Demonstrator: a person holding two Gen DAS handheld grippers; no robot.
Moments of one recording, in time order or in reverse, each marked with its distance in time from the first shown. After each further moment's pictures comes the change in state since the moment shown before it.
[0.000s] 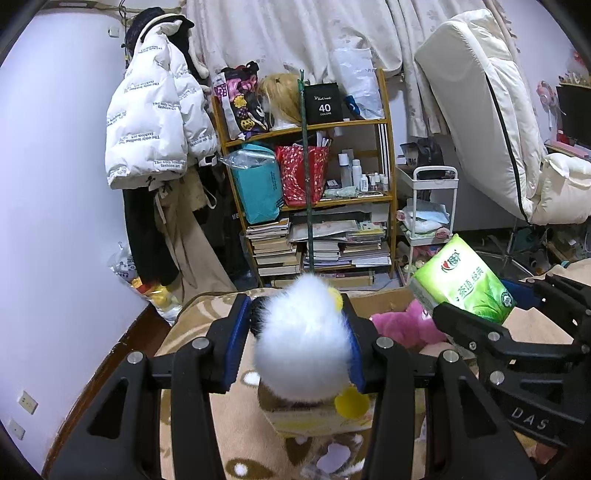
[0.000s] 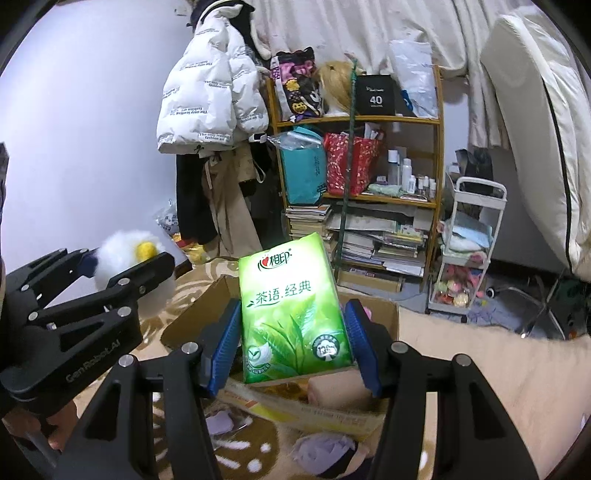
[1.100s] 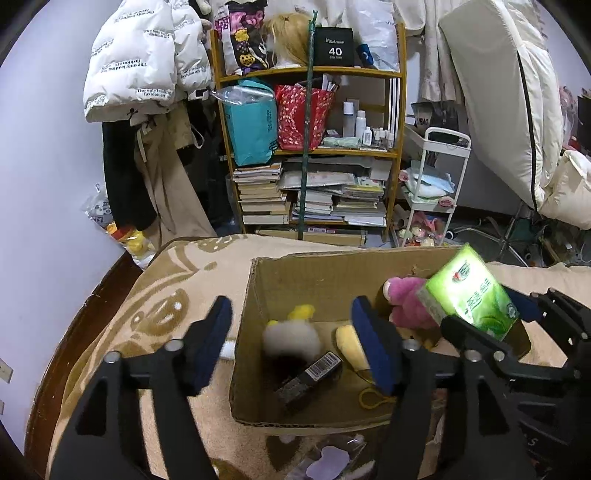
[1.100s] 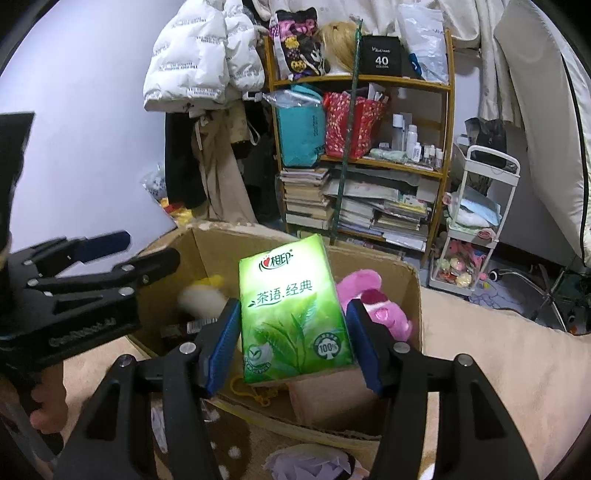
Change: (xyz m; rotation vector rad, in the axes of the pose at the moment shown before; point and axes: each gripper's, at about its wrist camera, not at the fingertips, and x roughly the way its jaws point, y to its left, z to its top) left arm 0.085 0.014 -0.036 -0.089 0.186 -0.060; right arm 0.067 -0.014 -0.032 -0.020 0.123 -0.014
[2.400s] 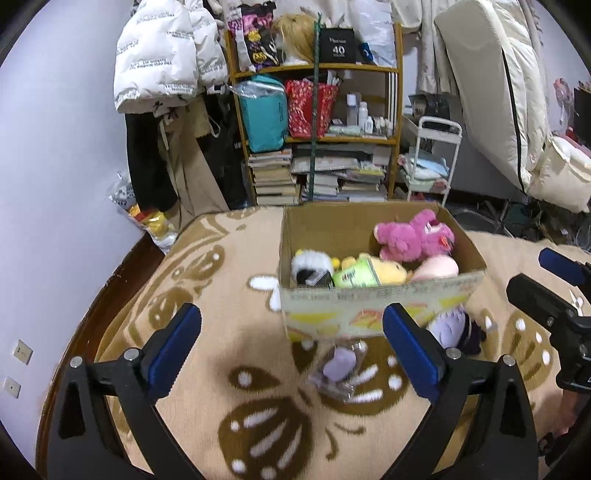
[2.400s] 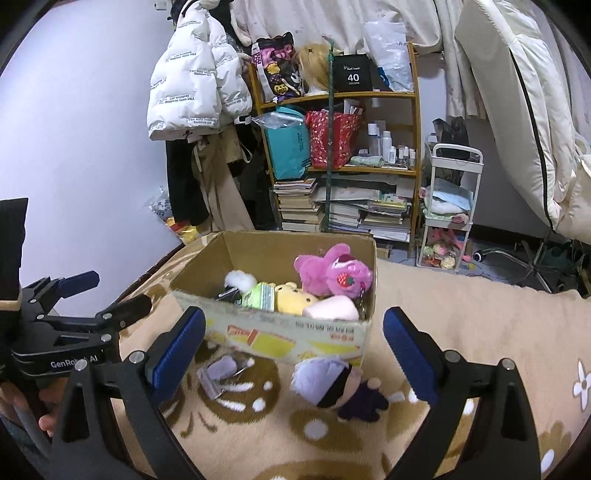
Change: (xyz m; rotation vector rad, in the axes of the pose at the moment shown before) left arm -0.110 0.017 -0.045 0.009 0.073 0.022; right arm -0.120 0.013 -0.030 0.101 -0.049 -0.022
